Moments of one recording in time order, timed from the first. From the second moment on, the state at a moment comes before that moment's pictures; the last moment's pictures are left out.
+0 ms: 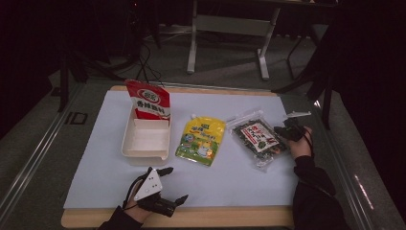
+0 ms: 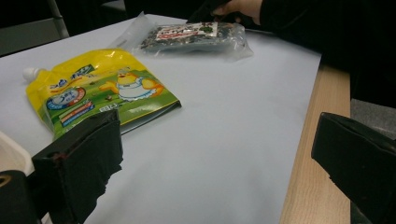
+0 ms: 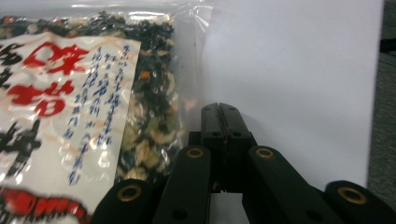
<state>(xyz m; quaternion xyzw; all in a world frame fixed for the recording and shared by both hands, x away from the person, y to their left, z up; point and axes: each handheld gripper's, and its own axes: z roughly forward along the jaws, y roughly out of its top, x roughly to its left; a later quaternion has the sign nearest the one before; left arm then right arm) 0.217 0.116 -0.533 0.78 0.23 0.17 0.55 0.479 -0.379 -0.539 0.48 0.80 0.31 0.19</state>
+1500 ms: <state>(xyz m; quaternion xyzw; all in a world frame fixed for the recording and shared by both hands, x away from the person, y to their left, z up) 0.216 0.108 -0.530 0.79 0.21 0.16 0.55 0.377 -0.322 -0.519 0.38 0.84 0.36 0.16</state>
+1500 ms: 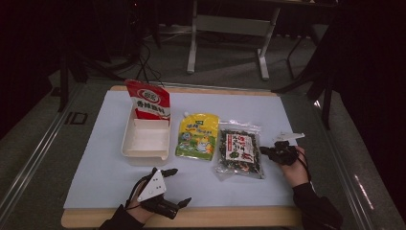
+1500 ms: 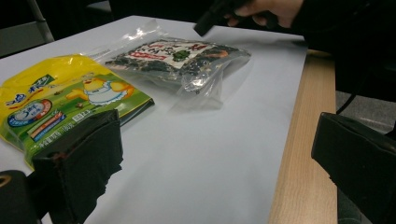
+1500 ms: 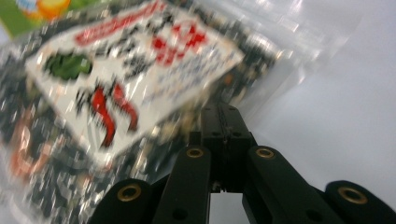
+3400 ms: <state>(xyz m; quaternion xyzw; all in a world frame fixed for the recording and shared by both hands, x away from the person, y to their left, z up) 0.209 0.118 -0.532 0.79 0.22 0.17 0.55 0.524 -0.261 -0.524 0.45 0.83 0.30 0.13</state>
